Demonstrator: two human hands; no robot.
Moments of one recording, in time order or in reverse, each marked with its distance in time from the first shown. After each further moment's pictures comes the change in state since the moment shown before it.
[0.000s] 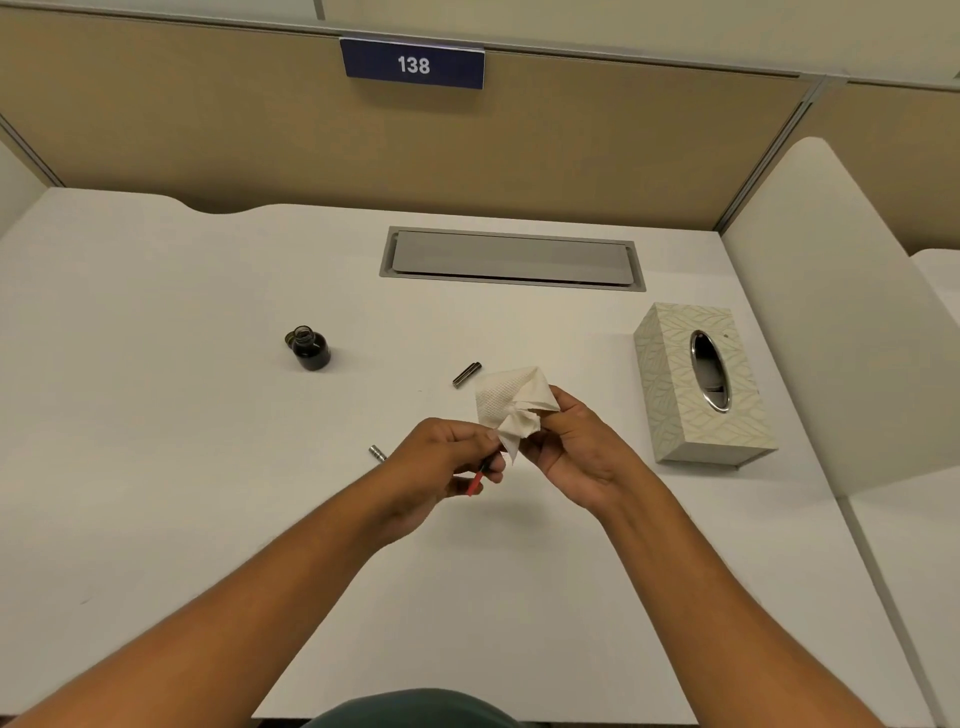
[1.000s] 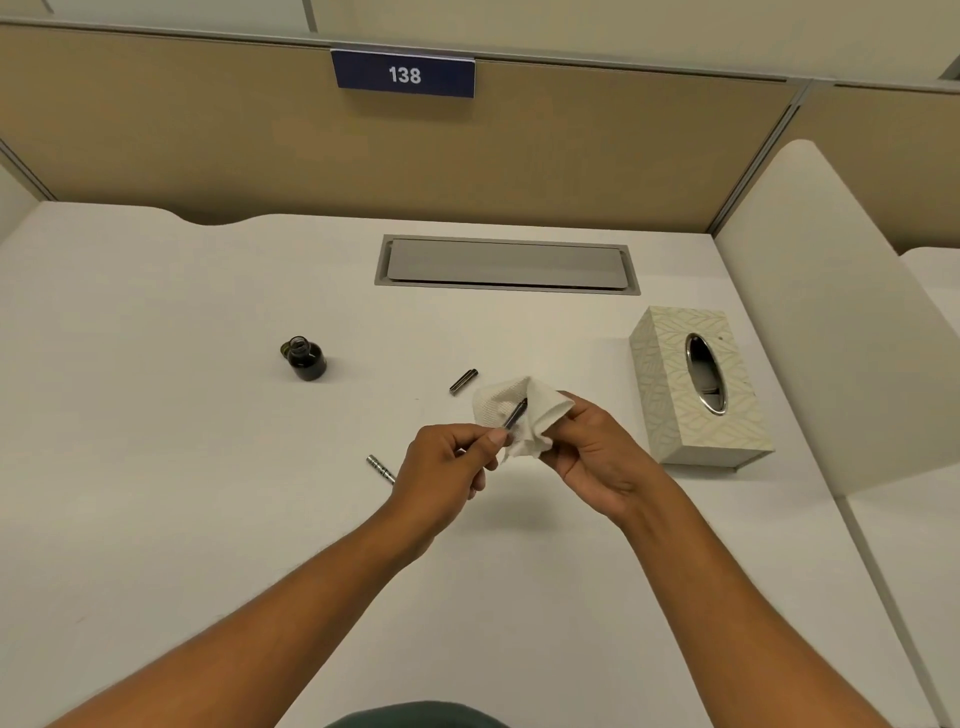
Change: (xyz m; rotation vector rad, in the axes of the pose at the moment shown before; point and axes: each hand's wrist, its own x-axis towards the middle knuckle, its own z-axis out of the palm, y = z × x) left_hand 0.015 -0.018 0.016 0.125 0.275 0.183; right_hand -0.006 -0.010 -0.019 -0.089 -0.081 -0.069
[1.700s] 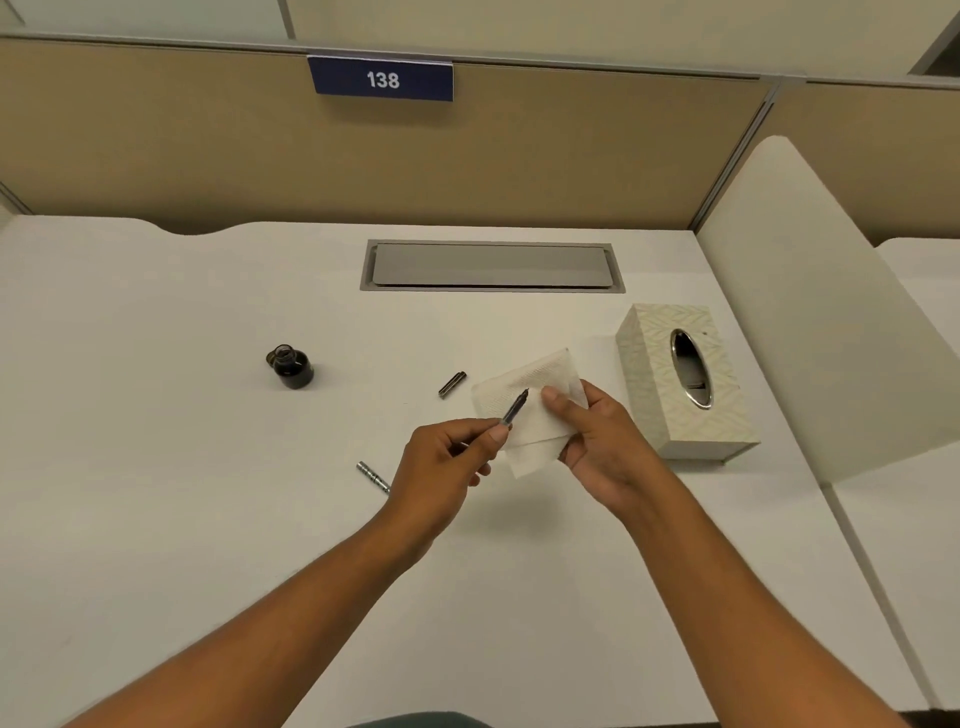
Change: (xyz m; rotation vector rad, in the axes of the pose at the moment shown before) left_hand 0.002 -0.001 0.006 -0.066 -0.013 0.064; right_hand -0.002 -0.009 -0.011 0.002 0.144 -0.096
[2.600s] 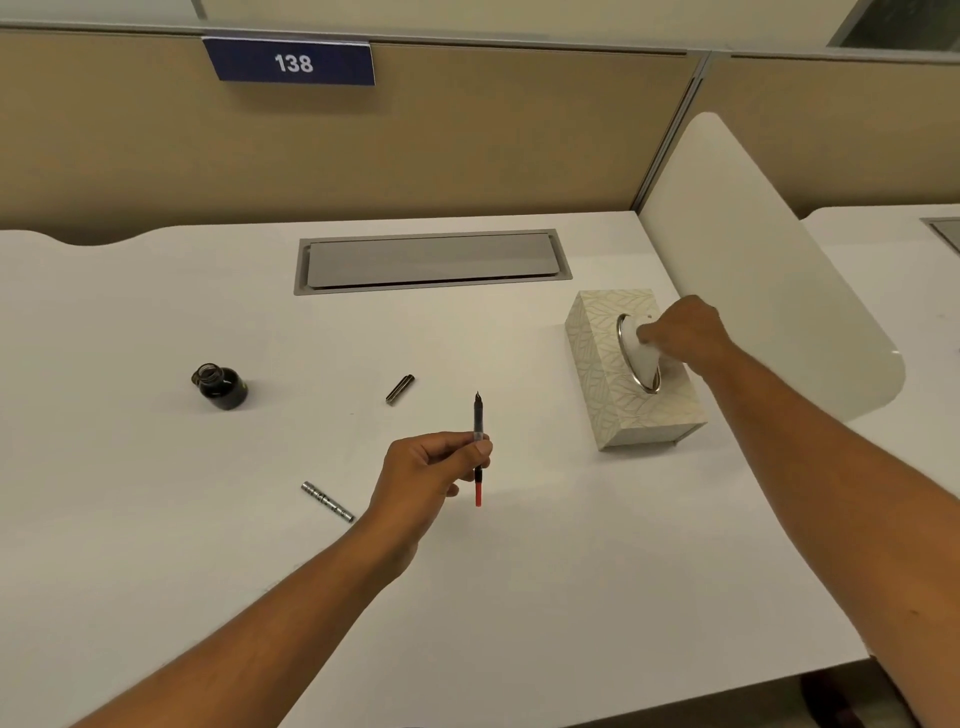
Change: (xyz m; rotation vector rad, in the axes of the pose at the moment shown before) left_hand 0.015 -0.001 0.029 -0.076 -0.083 -0.209; right_hand 0.083 -0.138 -0.147 -1.342 0.772 0.110
